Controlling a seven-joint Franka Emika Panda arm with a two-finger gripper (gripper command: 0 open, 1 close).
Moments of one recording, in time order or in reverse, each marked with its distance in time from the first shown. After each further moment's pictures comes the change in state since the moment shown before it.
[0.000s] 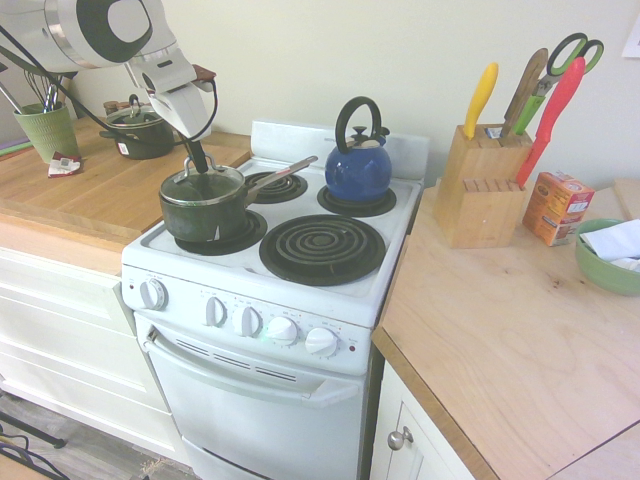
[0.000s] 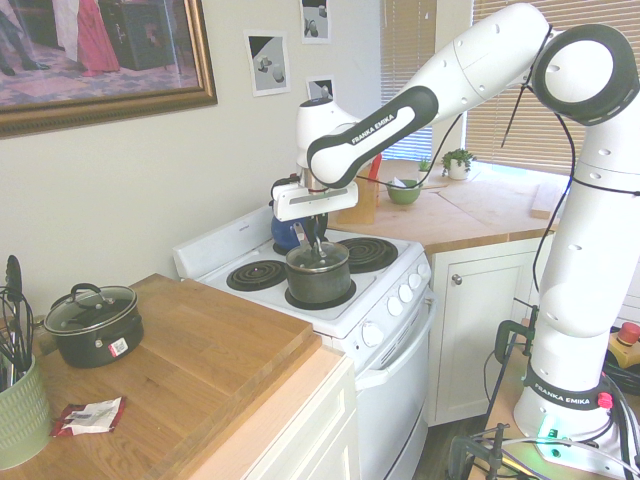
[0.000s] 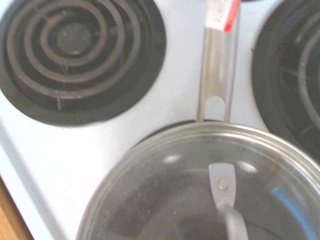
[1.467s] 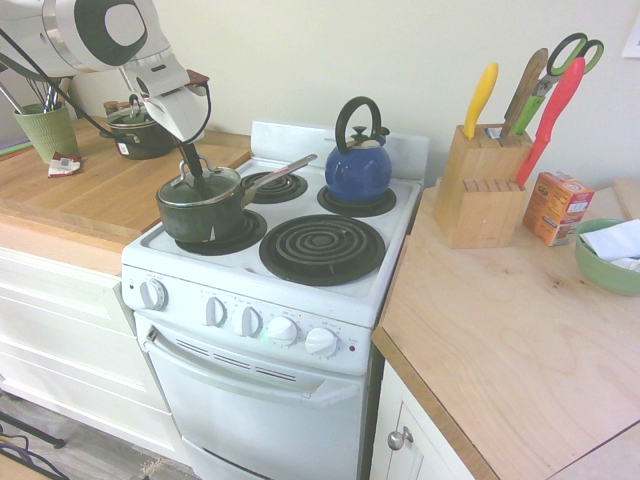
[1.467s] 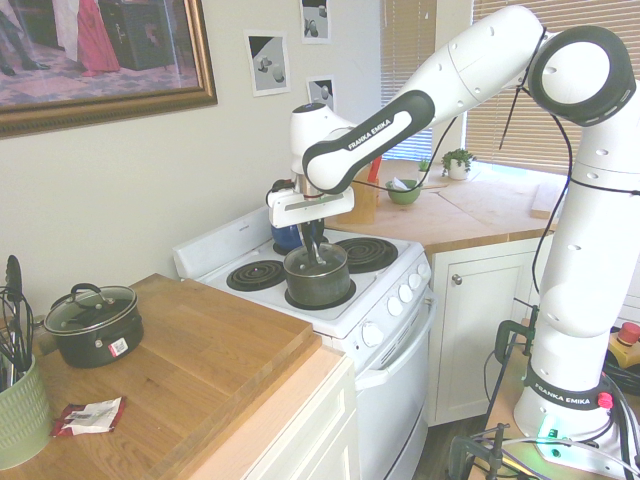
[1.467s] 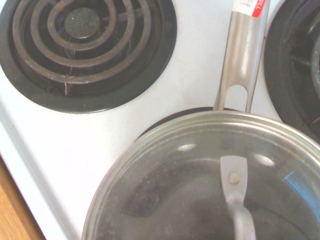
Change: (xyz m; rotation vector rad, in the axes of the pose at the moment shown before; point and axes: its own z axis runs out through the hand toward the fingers) arm -0.016 -0.004 0.004 -0.029 0.005 -0.004
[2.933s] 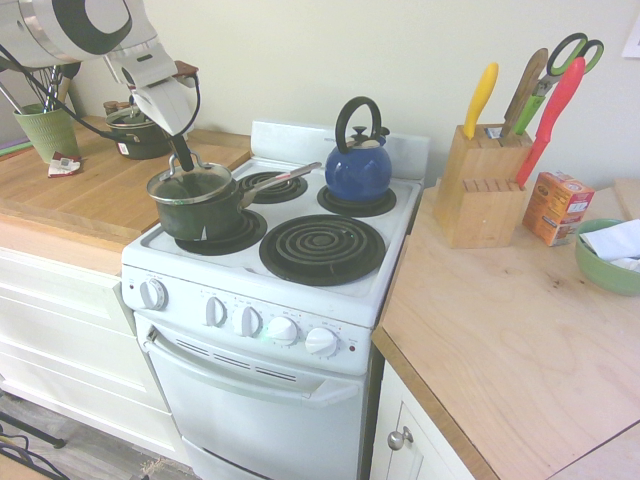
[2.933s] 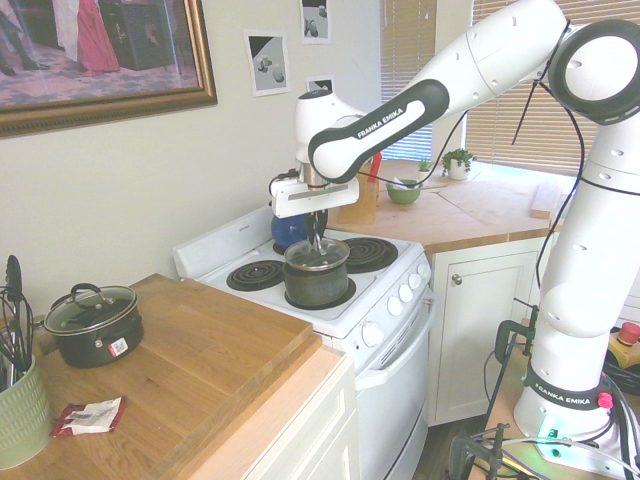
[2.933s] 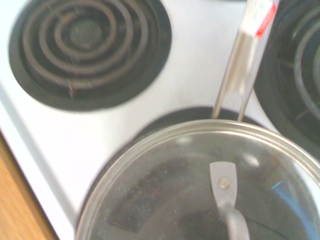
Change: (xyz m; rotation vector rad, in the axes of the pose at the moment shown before) arm -0.008 0.015 -0.014 0.010 0.011 -0.008
